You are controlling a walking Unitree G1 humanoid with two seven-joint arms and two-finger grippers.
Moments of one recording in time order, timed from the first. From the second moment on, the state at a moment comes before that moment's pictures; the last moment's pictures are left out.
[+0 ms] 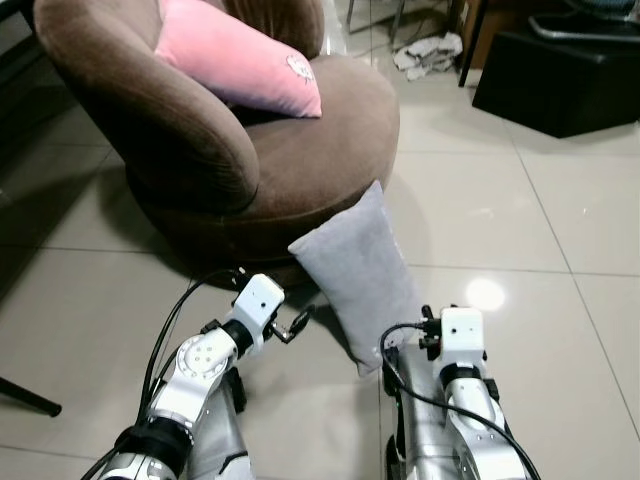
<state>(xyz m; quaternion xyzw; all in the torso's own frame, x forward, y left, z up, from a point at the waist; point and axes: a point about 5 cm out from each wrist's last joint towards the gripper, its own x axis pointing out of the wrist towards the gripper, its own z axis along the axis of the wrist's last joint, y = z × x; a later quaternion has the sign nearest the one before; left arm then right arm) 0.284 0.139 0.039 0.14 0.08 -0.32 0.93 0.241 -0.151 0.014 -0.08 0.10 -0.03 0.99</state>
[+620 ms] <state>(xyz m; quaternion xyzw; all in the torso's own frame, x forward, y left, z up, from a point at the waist) 0.297 0.142 0.048 0.12 0.07 -0.28 0.95 0.242 -0.150 0.014 -0.08 0.10 -0.03 0.99</state>
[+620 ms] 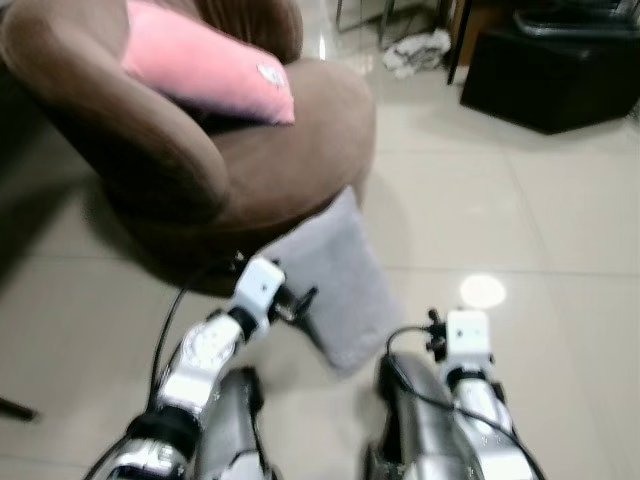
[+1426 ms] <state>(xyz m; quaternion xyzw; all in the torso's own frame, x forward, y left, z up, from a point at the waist) 0.298 0.146 0.041 0.09 0.10 -0.24 0.96 0.239 -0.150 0.010 -0.08 0.11 -0.02 0.99</state>
